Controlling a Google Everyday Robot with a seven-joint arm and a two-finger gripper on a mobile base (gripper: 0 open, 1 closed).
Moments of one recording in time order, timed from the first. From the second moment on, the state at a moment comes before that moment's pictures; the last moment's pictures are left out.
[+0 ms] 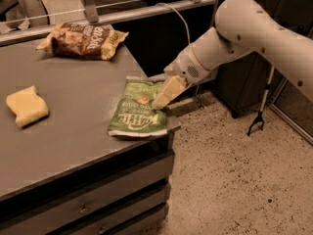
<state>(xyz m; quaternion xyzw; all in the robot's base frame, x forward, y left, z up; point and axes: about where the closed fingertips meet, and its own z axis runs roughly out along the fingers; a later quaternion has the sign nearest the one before) 0.600 -0.020 0.833 -0.58 0.73 0.23 0.28</state>
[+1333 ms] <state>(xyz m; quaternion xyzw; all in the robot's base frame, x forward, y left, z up) 0.591 -0.025 0.867 -0.55 0.74 0.23 0.31</state>
